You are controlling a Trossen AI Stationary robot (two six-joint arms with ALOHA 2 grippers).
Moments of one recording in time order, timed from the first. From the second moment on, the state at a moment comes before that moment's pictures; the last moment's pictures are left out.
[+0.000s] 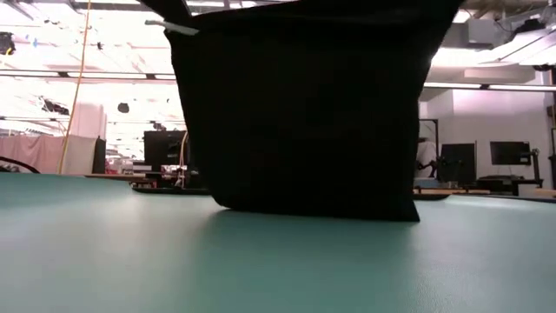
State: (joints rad) left arm -0.55 1.54 1.26 -0.71 -0.58 -0.37; right arm 0.76 1.95 1.71 -1.09 0.57 0.52
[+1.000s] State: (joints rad) left arm -0.44 1.70 1.16 -0.55 -0.47 -0.29; right arm 0.68 2.00 1.54 -1.21 0.58 0.95
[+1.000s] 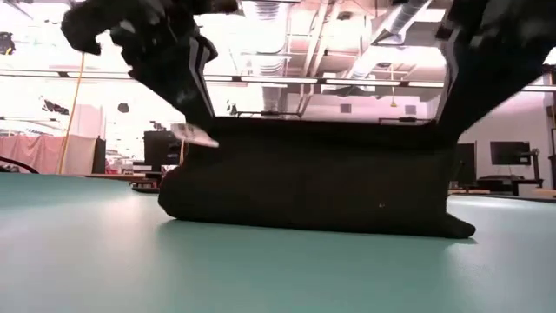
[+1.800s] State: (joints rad) left arm -0.35 1.70 0.90 -0.23 -0.38 -0.25; right arm 0.62 2.00 1.33 -0.94 0.52 0.88
